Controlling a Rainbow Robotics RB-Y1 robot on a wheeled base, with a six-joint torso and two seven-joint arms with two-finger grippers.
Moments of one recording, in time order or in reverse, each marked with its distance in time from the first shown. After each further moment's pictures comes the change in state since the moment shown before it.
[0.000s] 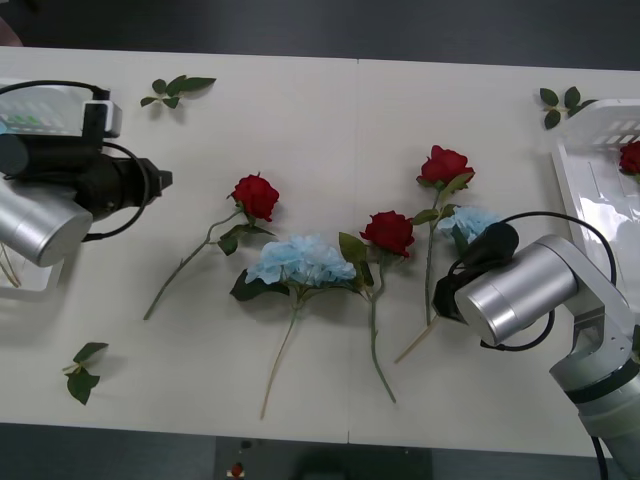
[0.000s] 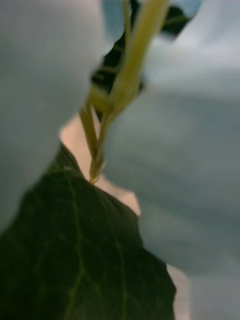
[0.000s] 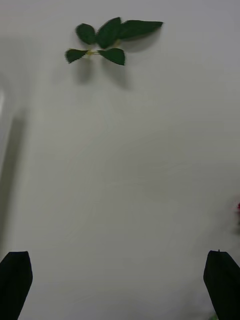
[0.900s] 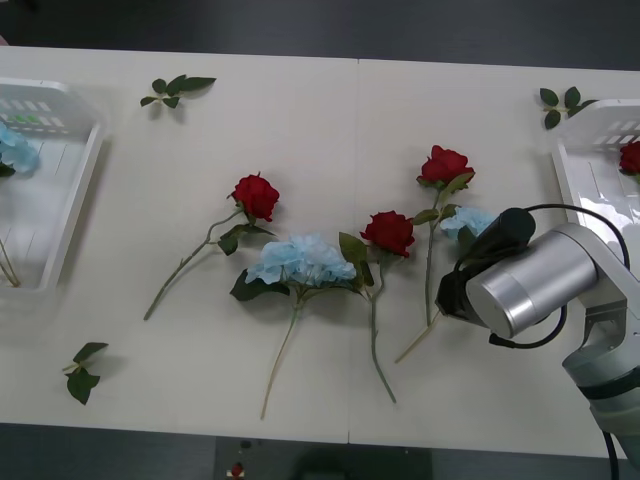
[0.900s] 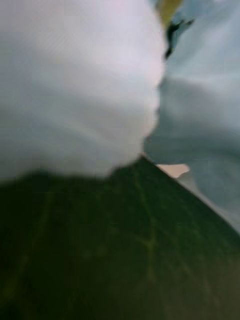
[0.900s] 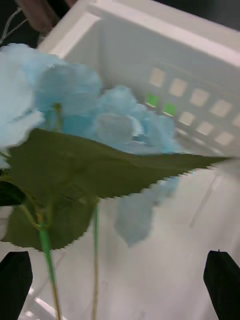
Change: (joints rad) right arm 0.000 -0.018 -0.031 -0.089 -0.068 0.096 0.000; left arm 0.056 0.203 0.271 0.430 0.201 -0.187 0.053
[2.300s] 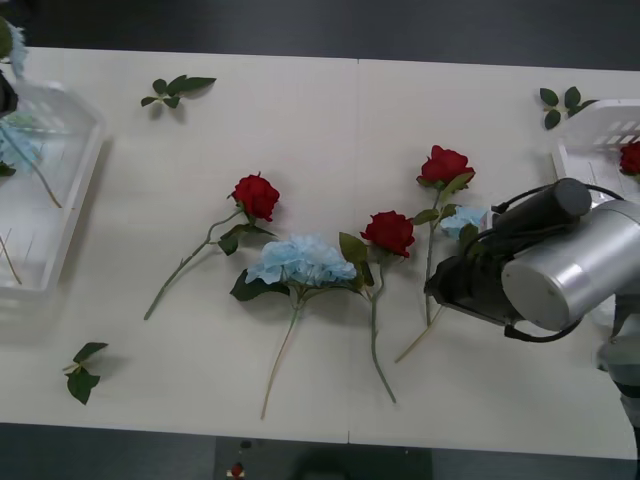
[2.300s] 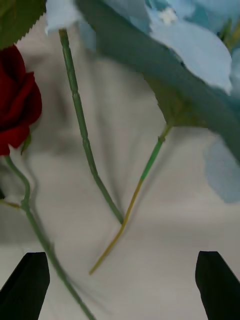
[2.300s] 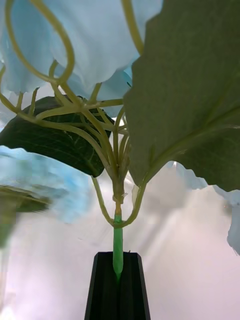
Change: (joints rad) right arm -0.004 -0.039 -0.059 -0.175 -0.182 0.065 -0.014; left arm -0.246 -0.057 -0.009 0.026 -0.020 0.195 0.079
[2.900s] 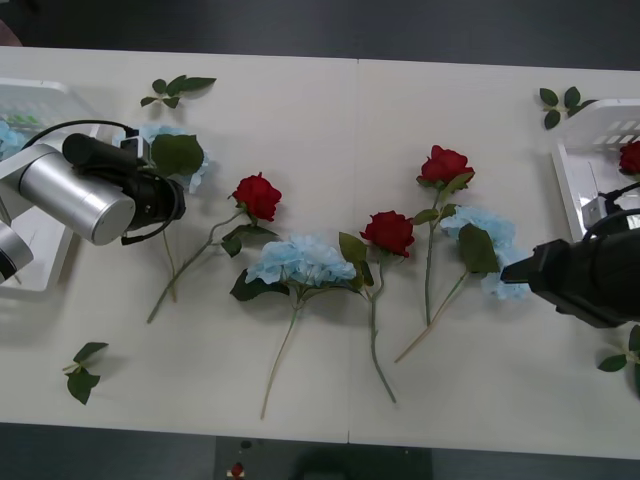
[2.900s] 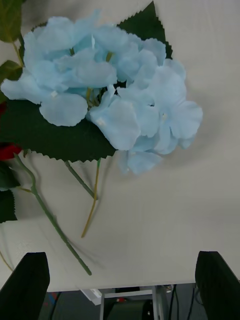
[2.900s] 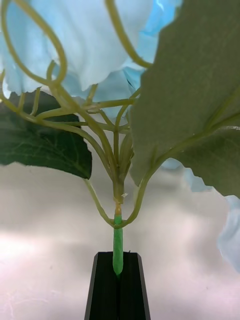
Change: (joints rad) right arm 0.159 -0.129 -0.405 -0.189 -0.387 0.091 0.056; left arm -0.073 -0.198 -0.552 0.057 0.073 -0.179 -0.018
